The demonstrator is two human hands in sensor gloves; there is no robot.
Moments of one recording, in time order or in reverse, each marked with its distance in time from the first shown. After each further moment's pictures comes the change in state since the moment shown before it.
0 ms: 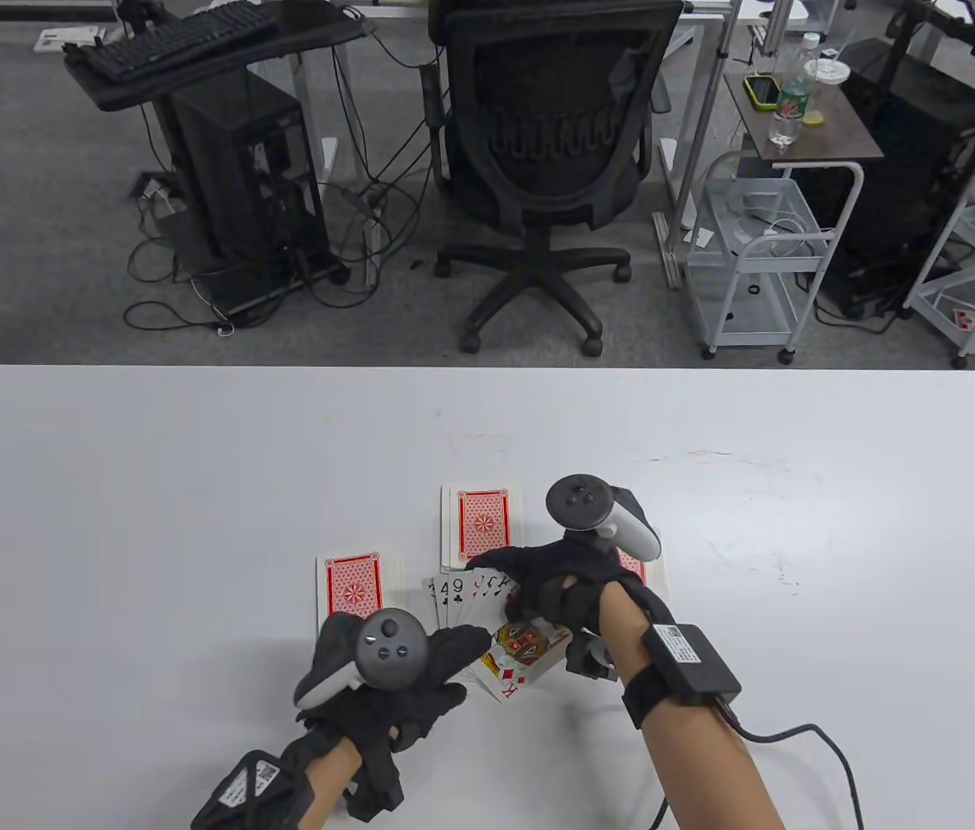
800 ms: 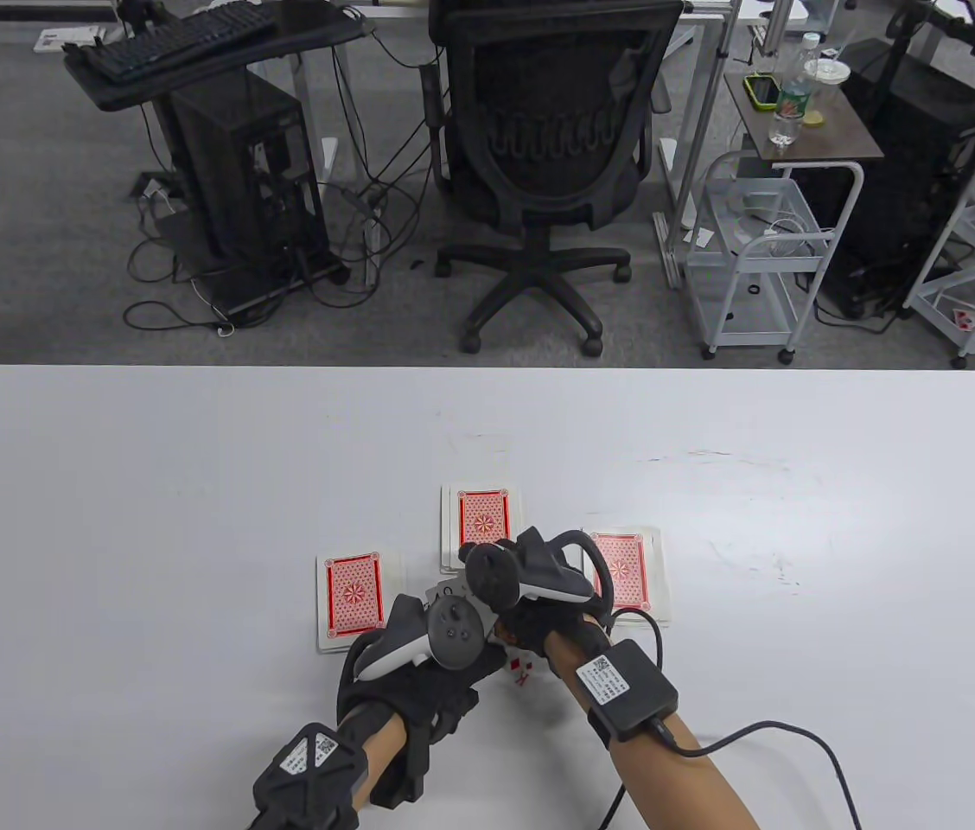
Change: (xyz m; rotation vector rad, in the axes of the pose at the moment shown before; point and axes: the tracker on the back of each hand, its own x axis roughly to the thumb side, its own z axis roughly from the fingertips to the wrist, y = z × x) left_hand 0.001 -0.017 -0.035 -0.199 0.167 -0.028; right_hand 0.026 0.051 -0.019 -0.420 0.058 1.005
